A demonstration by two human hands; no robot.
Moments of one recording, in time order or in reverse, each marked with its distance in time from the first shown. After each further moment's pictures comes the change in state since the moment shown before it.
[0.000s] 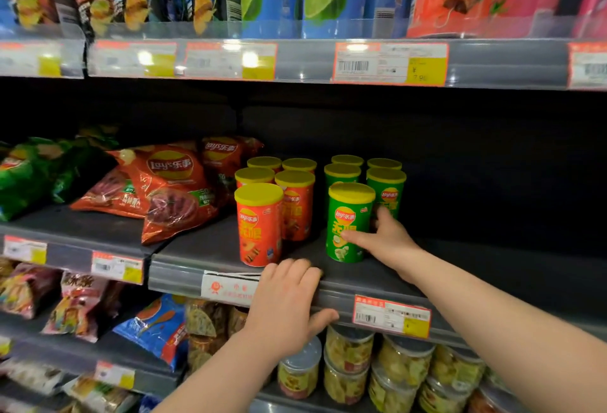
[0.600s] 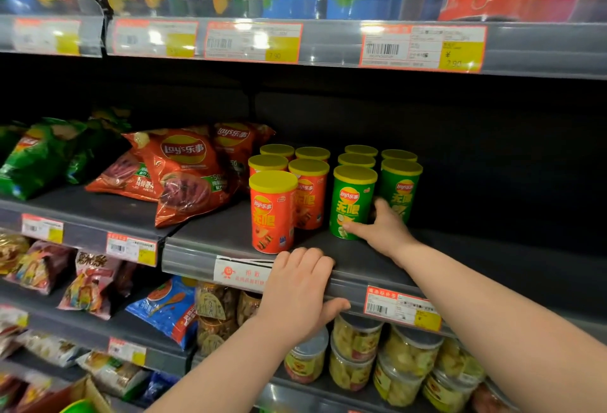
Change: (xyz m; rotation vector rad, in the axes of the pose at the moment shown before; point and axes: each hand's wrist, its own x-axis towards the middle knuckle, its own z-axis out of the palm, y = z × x) left_hand 0.000 0.001 0.004 0.039 0.050 0.001; right_hand 0.019 0.002 0.022 -0.182 0.051 -0.058
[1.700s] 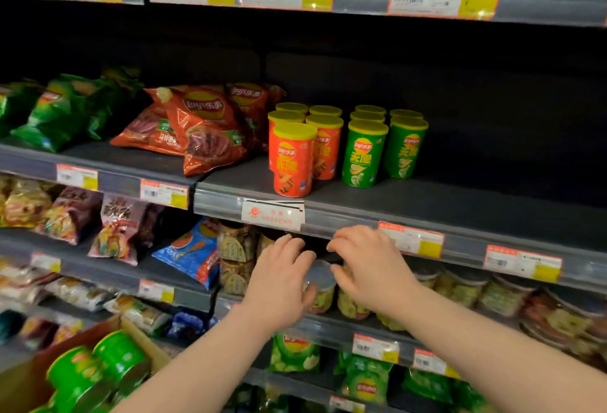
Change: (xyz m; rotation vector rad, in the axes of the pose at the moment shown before) left_hand -0.091 -0.019 -0.014 -0.123 -0.231 -0.012; right_hand -0.149 -0.001 0.042 -0.772 -0.112 -0.611
